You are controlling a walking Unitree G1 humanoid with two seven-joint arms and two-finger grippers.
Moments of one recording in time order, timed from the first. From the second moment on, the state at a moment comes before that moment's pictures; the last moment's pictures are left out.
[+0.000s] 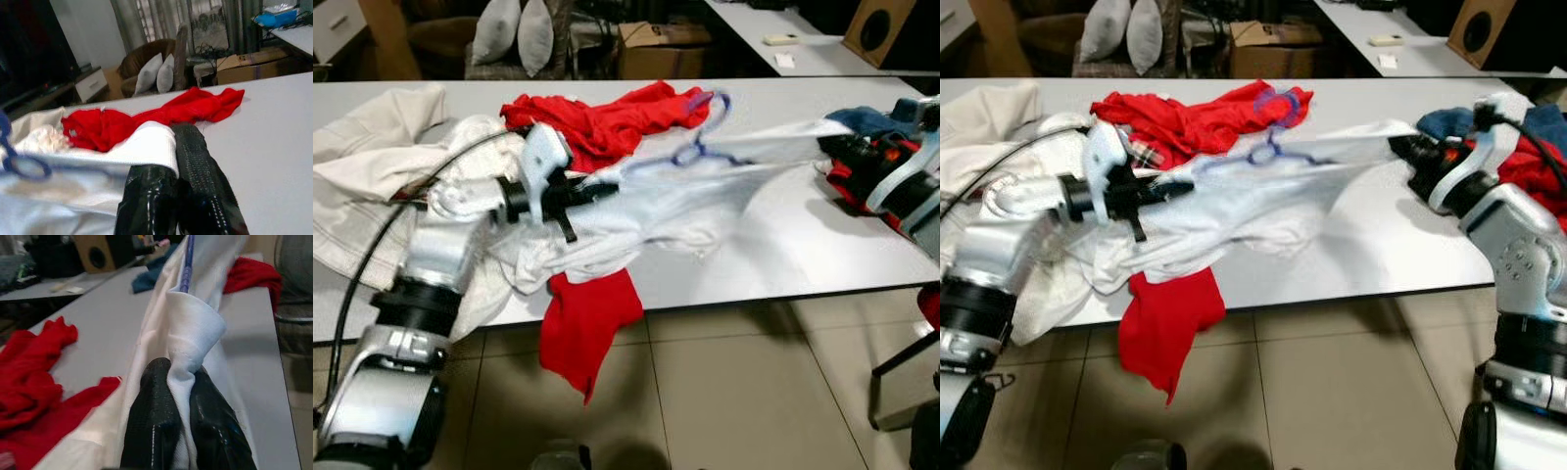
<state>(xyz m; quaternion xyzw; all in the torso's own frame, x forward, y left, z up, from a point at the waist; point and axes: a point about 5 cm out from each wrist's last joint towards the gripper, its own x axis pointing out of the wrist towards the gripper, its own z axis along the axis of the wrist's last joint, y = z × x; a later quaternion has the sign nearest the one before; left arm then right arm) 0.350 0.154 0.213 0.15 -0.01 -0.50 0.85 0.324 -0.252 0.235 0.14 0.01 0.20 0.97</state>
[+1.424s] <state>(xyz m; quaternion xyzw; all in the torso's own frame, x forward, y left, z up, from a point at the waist) 0.345 0.178 0.222 0.13 0.00 -0.54 0.83 0.262 -0.273 0.269 -0.08 -0.02 0.37 0.93</state>
